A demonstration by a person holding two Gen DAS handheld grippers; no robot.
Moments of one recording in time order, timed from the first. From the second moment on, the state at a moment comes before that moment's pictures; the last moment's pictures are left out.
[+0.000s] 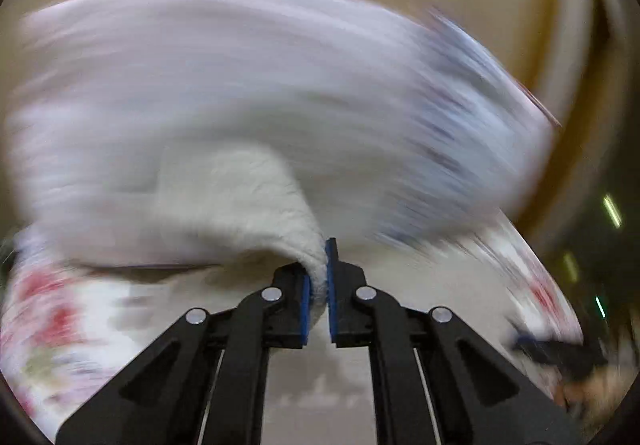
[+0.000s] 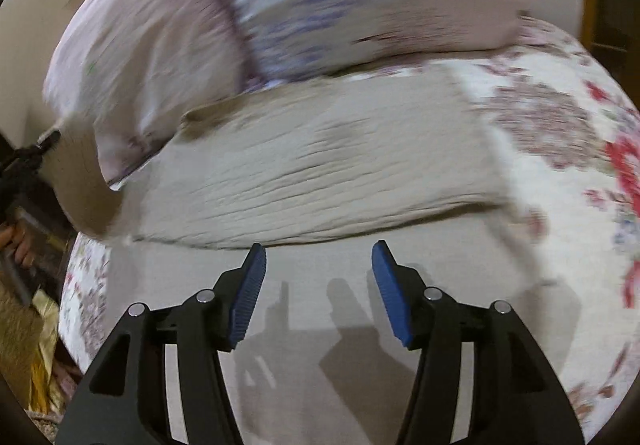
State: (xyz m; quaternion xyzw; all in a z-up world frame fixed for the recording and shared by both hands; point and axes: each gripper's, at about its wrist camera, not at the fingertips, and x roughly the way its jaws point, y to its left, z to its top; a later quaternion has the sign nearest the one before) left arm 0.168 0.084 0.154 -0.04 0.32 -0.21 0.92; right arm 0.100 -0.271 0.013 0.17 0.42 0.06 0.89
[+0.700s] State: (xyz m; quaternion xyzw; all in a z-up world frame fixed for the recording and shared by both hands) left arm -0.061 0.138 0.012 -0.22 0.55 -0.08 0.80; right arm -0.028 -0.340 -0.076 0.38 0.58 0.24 0.68
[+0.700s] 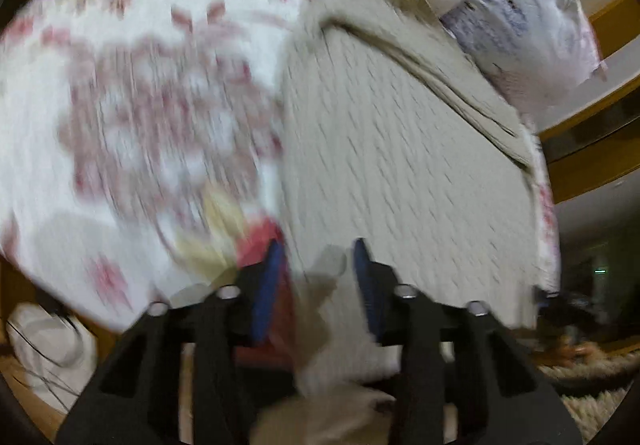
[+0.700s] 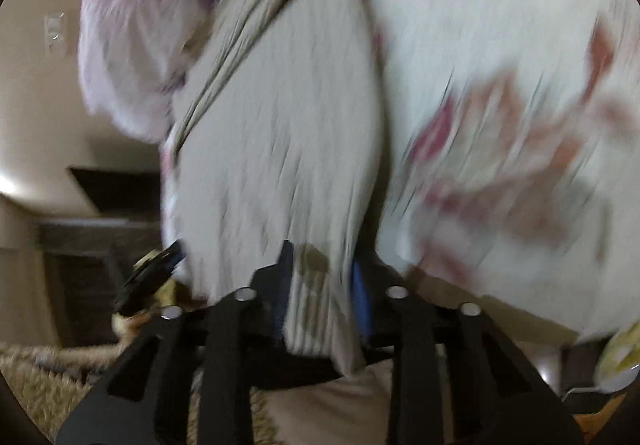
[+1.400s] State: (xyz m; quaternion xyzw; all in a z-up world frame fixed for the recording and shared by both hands) left arm 0.180 0.167 0.087 -0.29 0.41 -0.08 0.86; right arm 0.237 -0.332 0.009 0.44 0.37 0.15 0.80
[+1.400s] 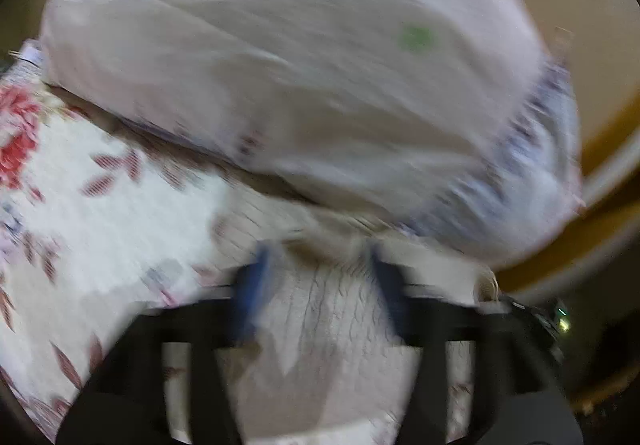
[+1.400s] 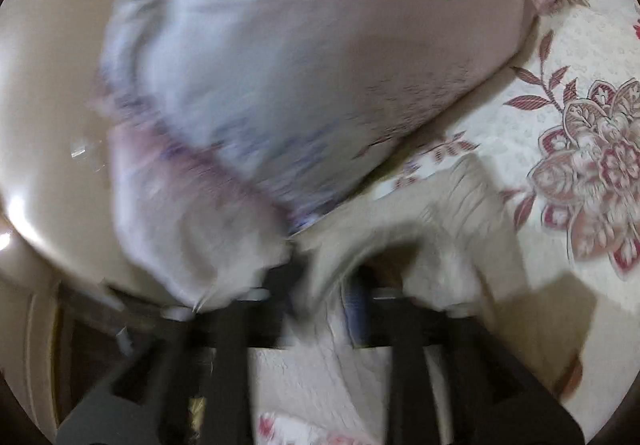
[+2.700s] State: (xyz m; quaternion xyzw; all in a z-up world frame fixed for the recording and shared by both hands) left arm 0.215 -0.053 0.049 -0.37 0.48 -0.27 0.75; right arm 0.262 -0.421 -0.025 0.42 0.48 0.19 0.75
